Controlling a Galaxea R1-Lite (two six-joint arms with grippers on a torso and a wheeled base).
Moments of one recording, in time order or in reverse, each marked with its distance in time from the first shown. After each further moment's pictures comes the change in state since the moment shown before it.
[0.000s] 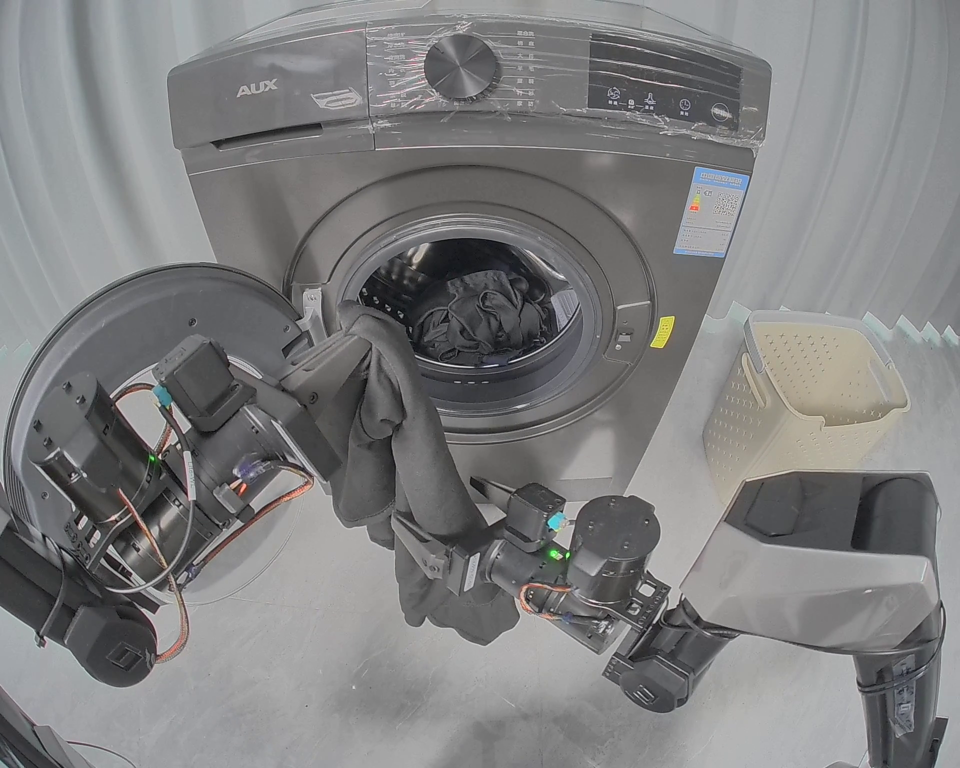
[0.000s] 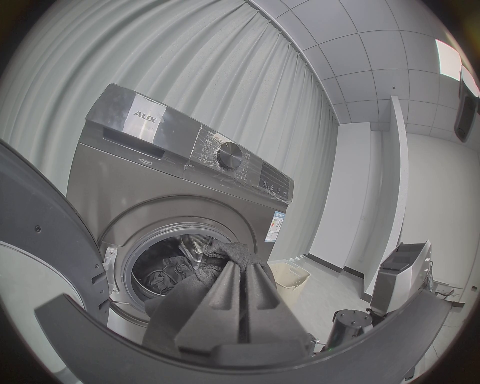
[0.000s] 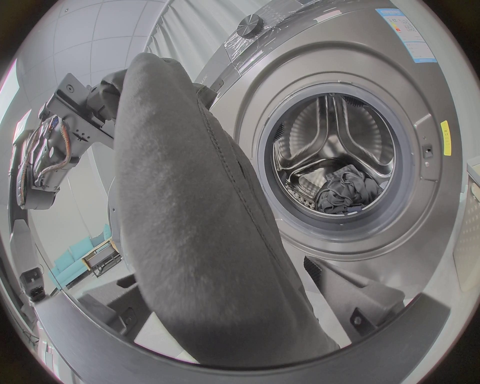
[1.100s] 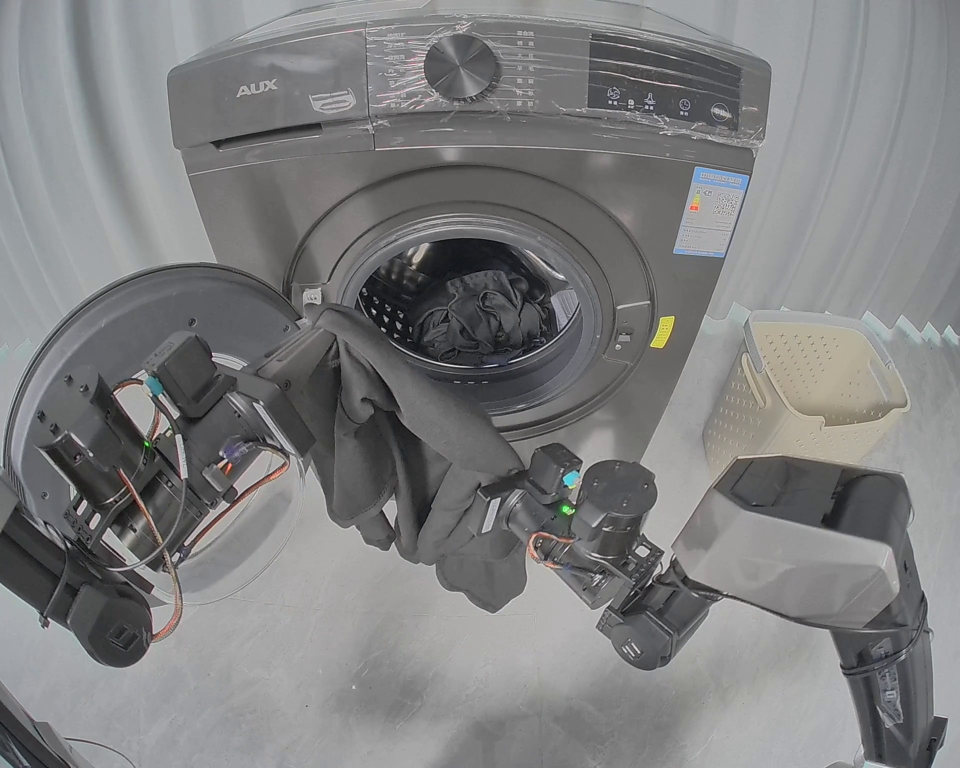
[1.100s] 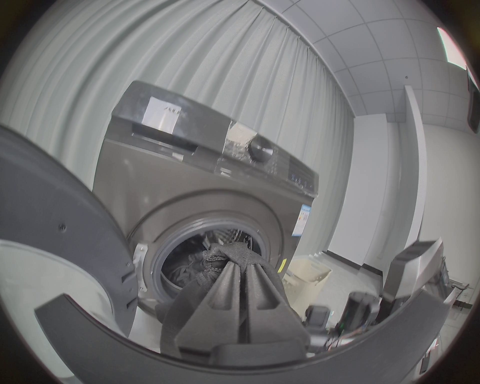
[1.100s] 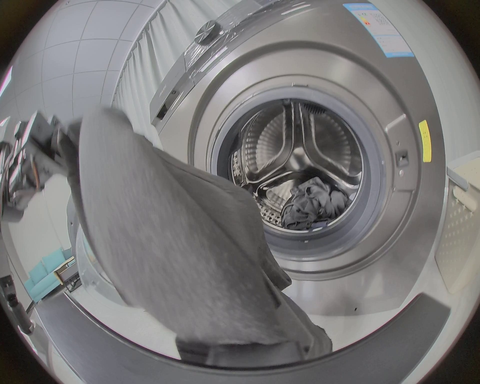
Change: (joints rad) left arm 0.093 0.027 -0.011 0.000 0.020 0.002; right arm -0.097 0.092 -0.178 0.022 -0.076 0.008
